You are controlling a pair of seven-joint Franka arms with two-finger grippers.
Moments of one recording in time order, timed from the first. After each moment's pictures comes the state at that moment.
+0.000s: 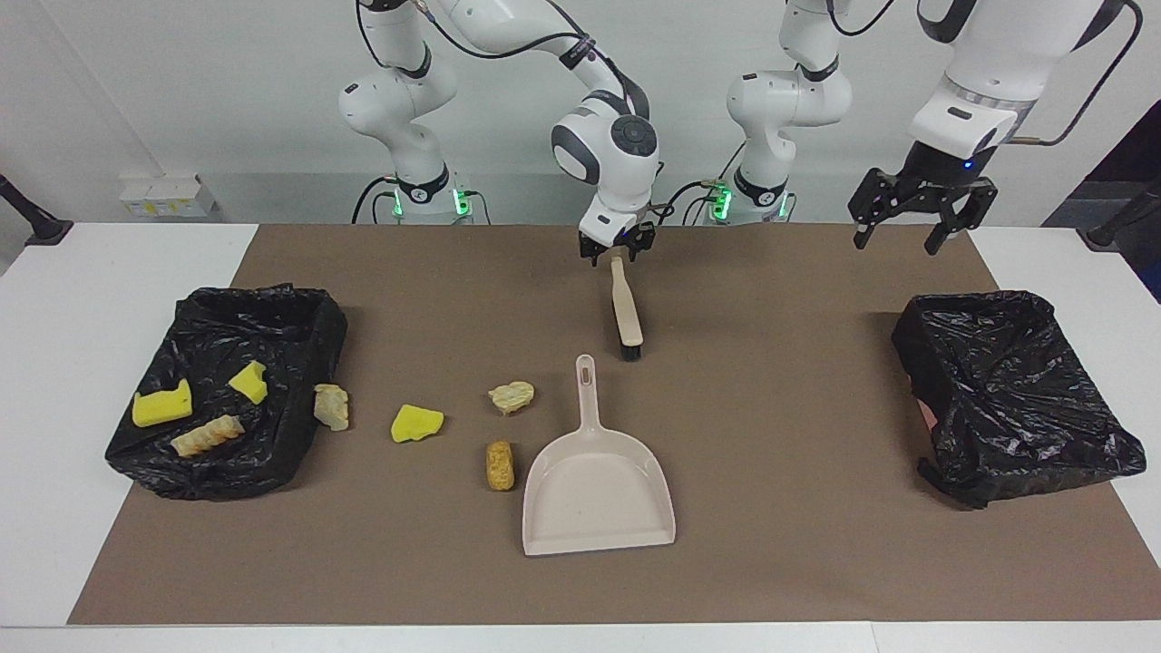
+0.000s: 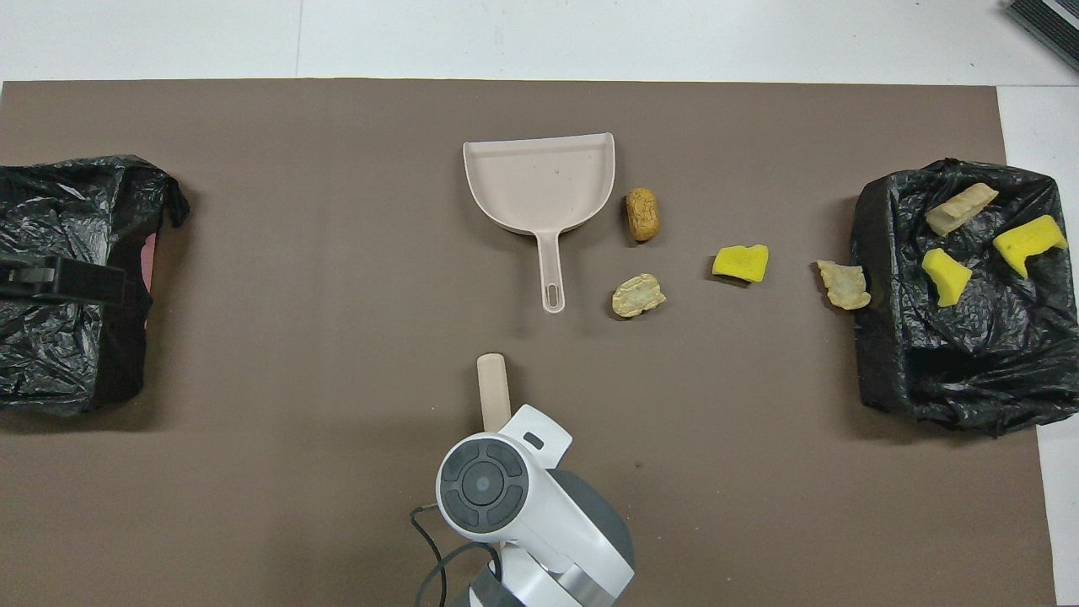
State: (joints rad) left arm -0.11 -0.03 -0.05 -1.60 -0.04 1.75 0.01; right arm 0.70 0.17 0.20 -2.11 0.10 2.15 0.68
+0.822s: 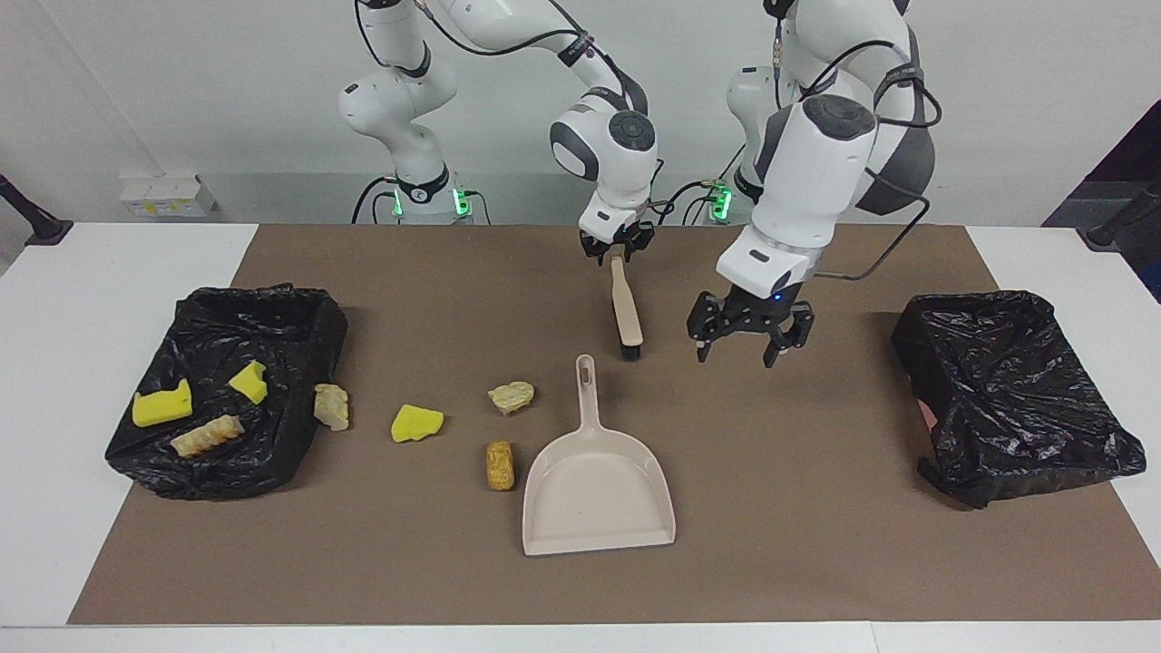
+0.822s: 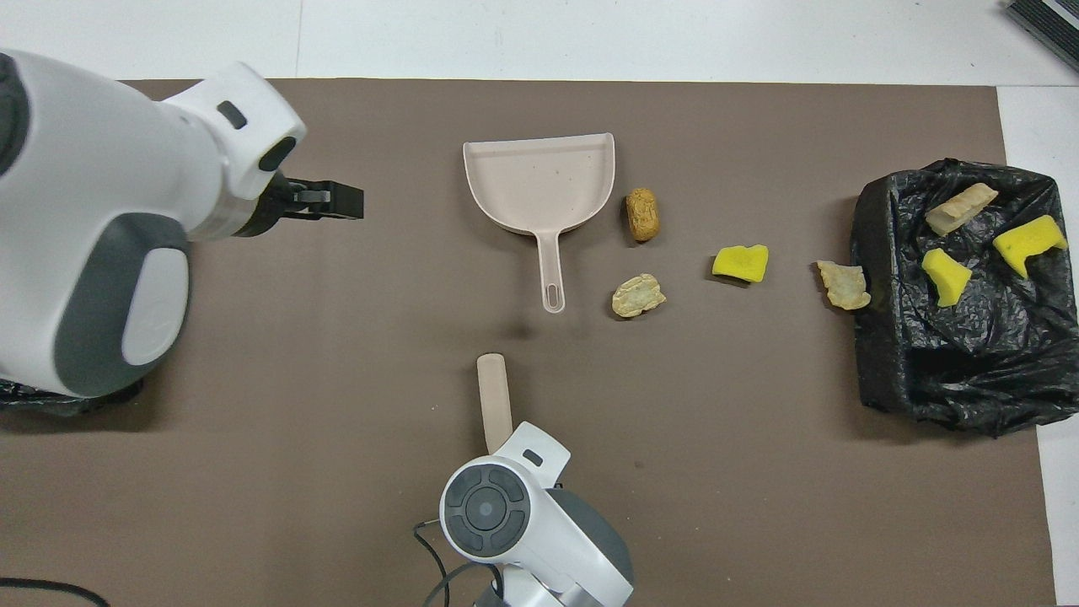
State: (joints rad) left arm -0.38 0.31 -0.06 -1.52 -0.02 2.10 -0.32; right arm 0.70 0.16 0.20 -2.11 0.10 2.15 0.68
